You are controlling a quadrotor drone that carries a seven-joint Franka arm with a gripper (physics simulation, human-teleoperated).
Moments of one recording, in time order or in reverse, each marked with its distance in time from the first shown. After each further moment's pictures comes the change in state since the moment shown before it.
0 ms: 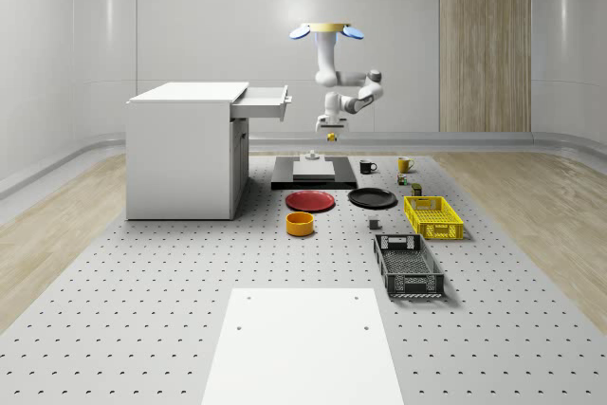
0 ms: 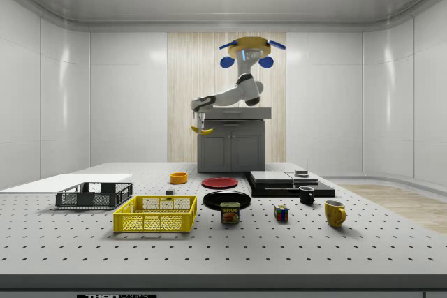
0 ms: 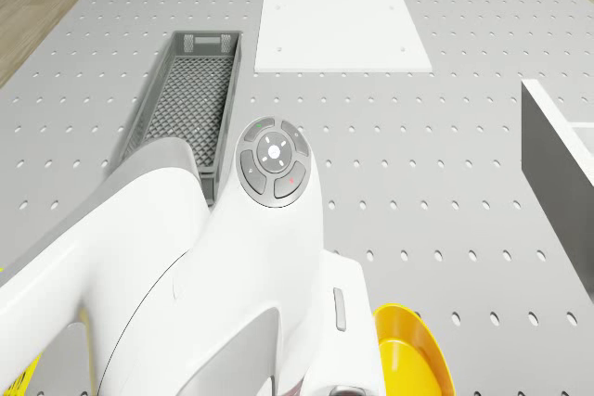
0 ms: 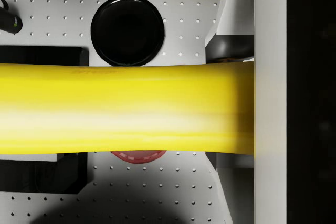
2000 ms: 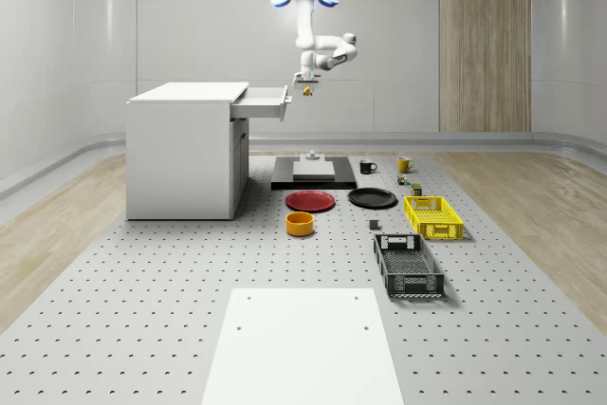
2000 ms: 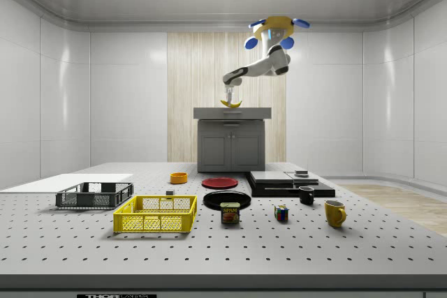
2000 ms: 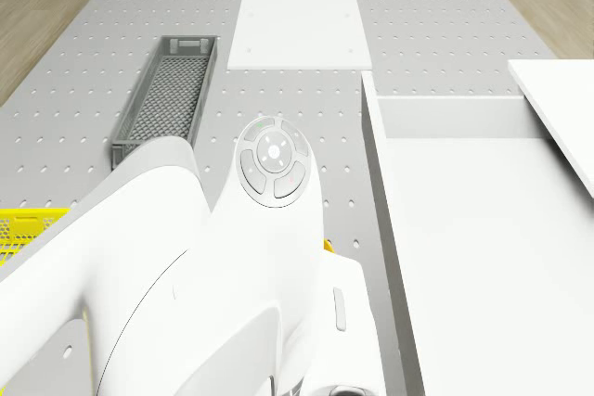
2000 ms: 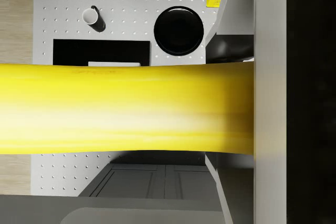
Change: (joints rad) arm 0.010 -0.026 0.001 0.002 -0.012 0.024 -0.007
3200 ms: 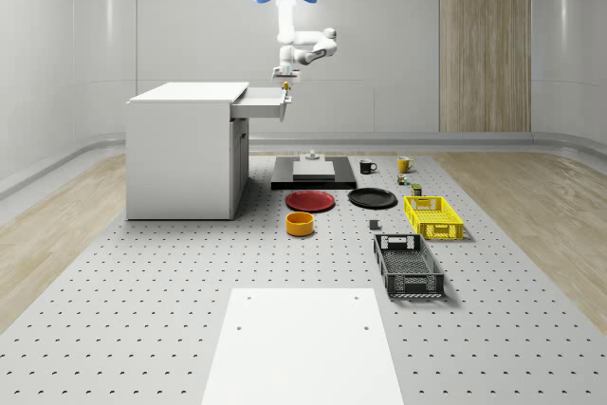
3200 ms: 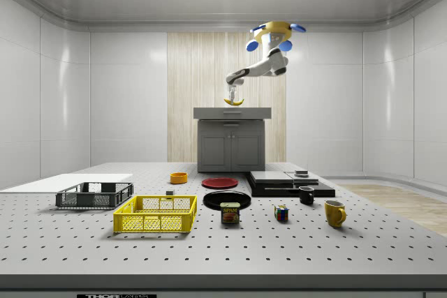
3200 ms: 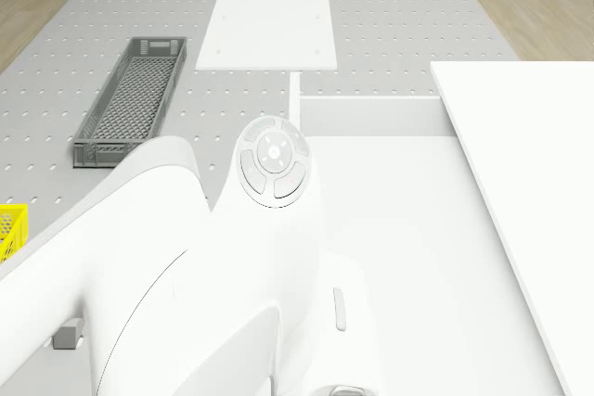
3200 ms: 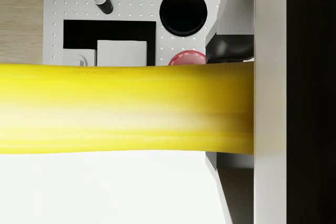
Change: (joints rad) arm 0.003 -0.008 0.000 0.001 -0.004 0.007 -0.002
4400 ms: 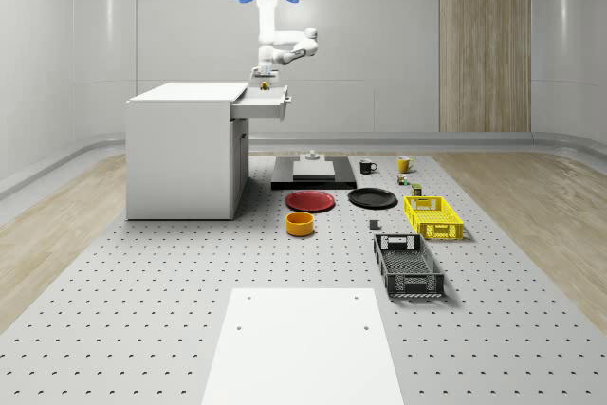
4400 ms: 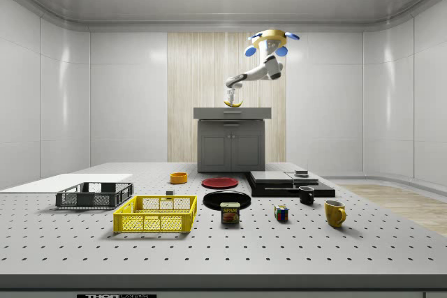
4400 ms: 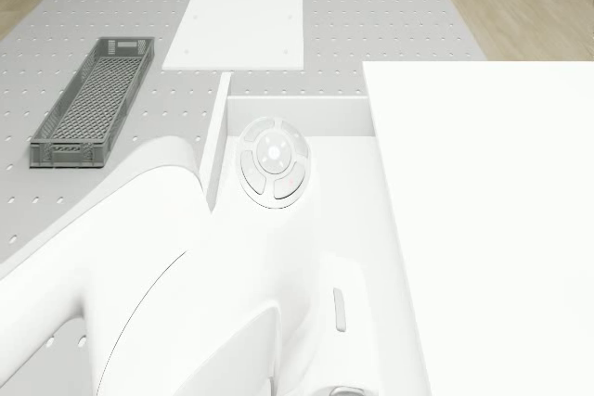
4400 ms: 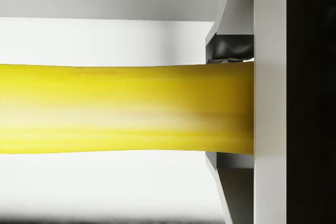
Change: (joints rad) arm 0.004 -0.004 0.009 0.004 0.006 0.009 -0.005
